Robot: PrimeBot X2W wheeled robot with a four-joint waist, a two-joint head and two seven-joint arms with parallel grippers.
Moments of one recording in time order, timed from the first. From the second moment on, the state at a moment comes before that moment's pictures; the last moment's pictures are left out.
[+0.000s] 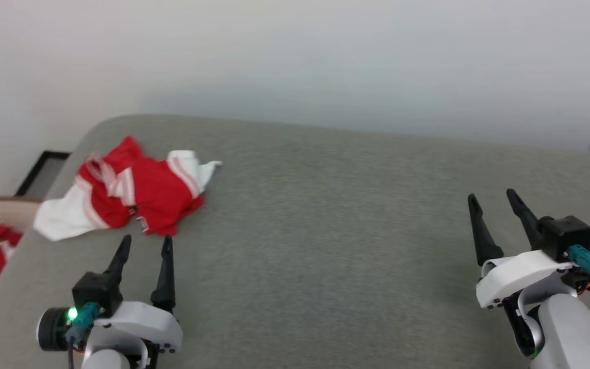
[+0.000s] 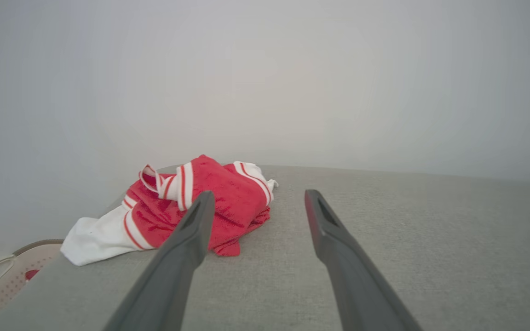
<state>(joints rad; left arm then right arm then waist) -0.20 0.13 0.04 0.38 -0.13 -0.08 -0.26 -0.39 -0.15 0.08 0.54 0.19 0.13 -0.26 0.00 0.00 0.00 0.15</state>
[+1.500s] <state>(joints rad) -0.37 0.16 0.06 0.46 -0.13 -0.12 -0.26 -0.46 -0.15 0.28 0.54 0.28 0.13 -0.26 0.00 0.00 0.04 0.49</state>
